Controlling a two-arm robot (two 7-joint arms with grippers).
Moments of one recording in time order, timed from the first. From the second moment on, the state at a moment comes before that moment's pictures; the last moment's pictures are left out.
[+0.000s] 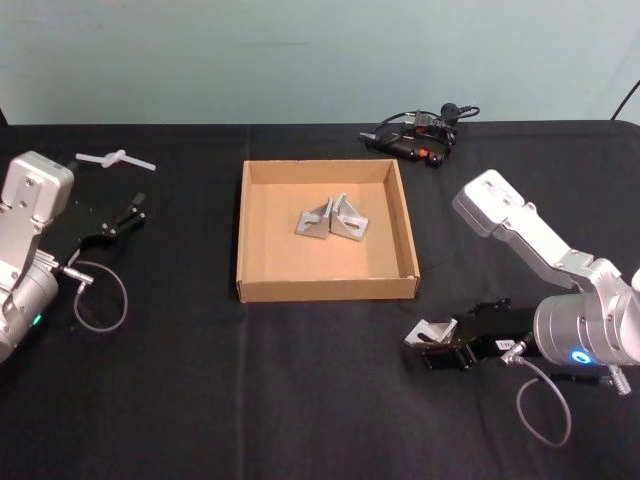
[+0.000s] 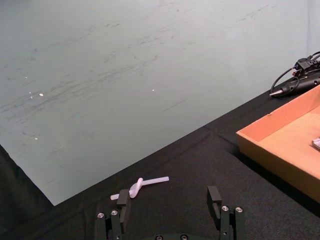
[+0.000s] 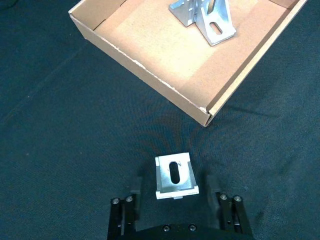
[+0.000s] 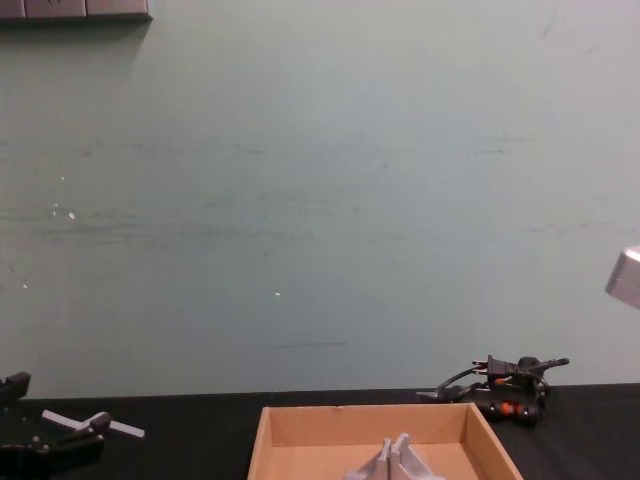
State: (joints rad) left arm -0.20 0.60 0.45 -1.41 -0.25 -0.12 0.03; right arm 0.12 0.57 -0.32 -1.90 0.21 1.02 0.50
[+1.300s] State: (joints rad) left arm -0.20 0.60 0.45 -1.41 -0.25 -0.12 0.03; right arm 0.06 0.52 -0.22 -1.97 0.29 0.76 0.47
